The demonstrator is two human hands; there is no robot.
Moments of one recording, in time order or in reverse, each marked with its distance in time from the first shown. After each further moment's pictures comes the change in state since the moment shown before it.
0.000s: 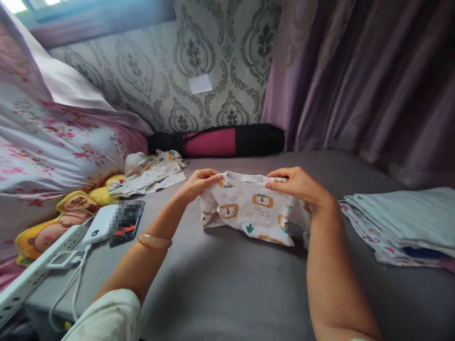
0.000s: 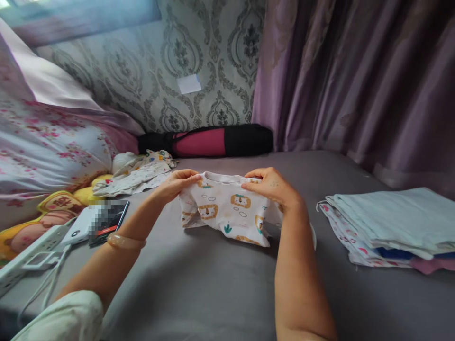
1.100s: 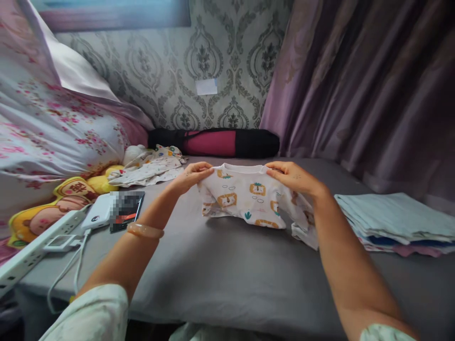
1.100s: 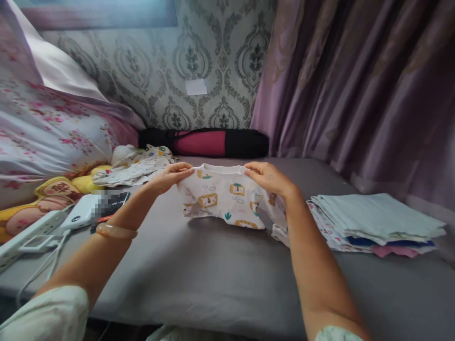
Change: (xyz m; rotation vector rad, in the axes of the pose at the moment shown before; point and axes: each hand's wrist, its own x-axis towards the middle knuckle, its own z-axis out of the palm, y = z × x) left_hand -0.031 0.013 -0.027 0.083 0.000 0.147; right_hand -0.002 -0.025 -0.011 -0.177 -0.117 -0.256
